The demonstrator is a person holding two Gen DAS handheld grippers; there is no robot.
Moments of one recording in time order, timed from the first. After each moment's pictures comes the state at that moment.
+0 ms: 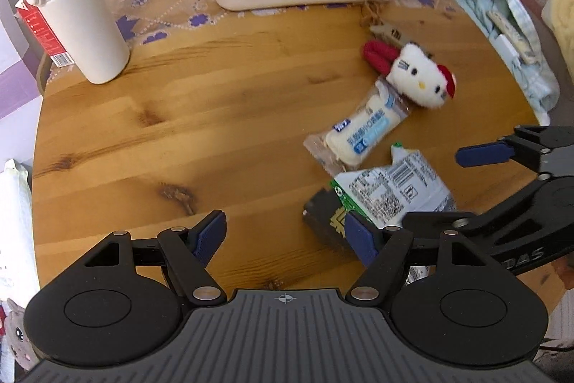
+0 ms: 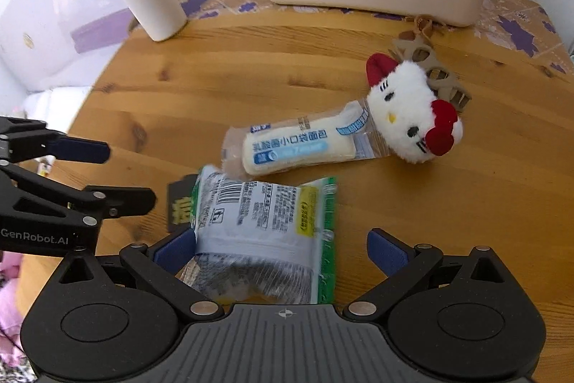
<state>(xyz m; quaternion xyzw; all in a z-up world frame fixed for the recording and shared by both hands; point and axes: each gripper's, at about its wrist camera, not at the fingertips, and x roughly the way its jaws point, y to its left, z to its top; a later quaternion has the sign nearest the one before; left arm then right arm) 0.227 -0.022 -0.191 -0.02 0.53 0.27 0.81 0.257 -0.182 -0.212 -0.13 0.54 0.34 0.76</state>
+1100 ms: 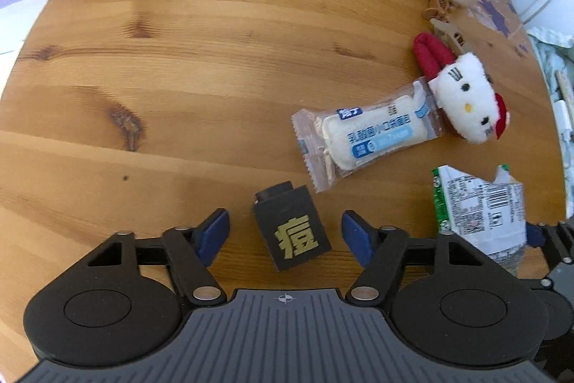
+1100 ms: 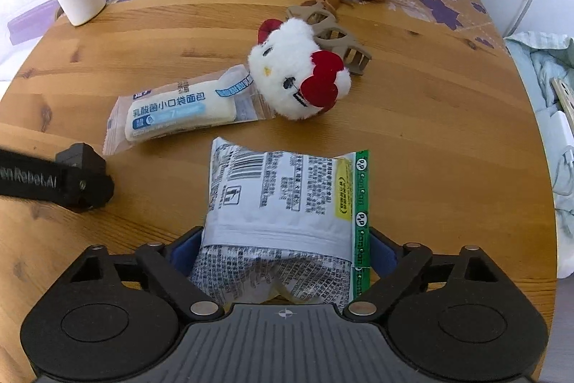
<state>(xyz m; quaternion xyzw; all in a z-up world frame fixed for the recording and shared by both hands) 0.265 -0.025 -0.244 -0.17 0.51 0.39 0.74 0.269 -0.225 -0.236 -0.18 0.53 0.25 0.79</state>
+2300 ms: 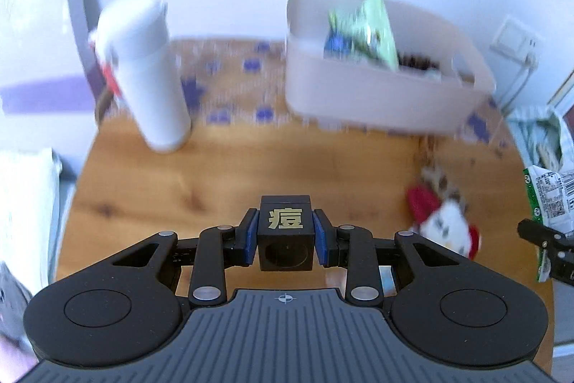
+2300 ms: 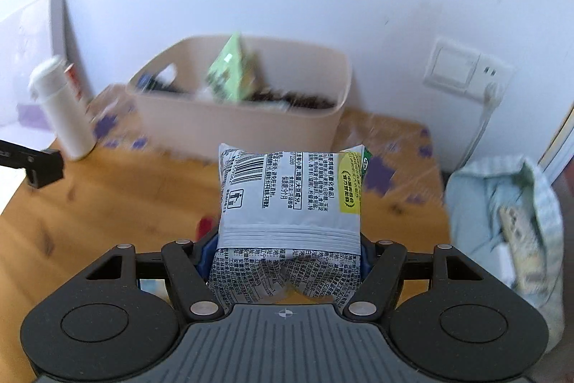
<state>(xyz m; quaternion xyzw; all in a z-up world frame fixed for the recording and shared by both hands) 0.279 0.008 -0.116 -0.06 0.40 0.38 0.83 0.353 -0.247 -0.116 -0.16 0.37 0.28 0.87</state>
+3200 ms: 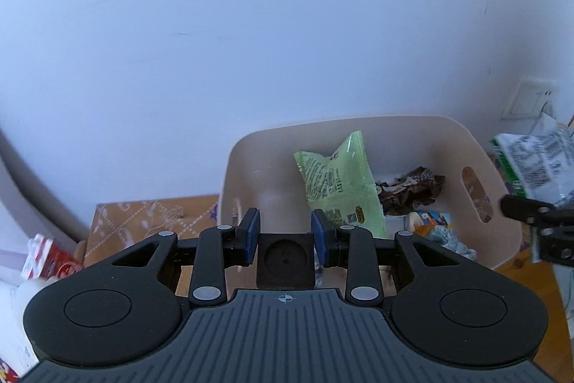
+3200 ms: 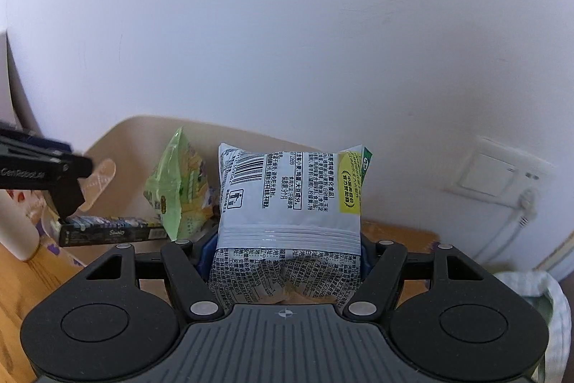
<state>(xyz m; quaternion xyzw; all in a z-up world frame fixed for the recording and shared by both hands) 0.471 0.080 -0.068 0.07 0.37 0.35 0.86 0.512 -0.142 -0.105 -0.18 0.35 0.29 0.87</state>
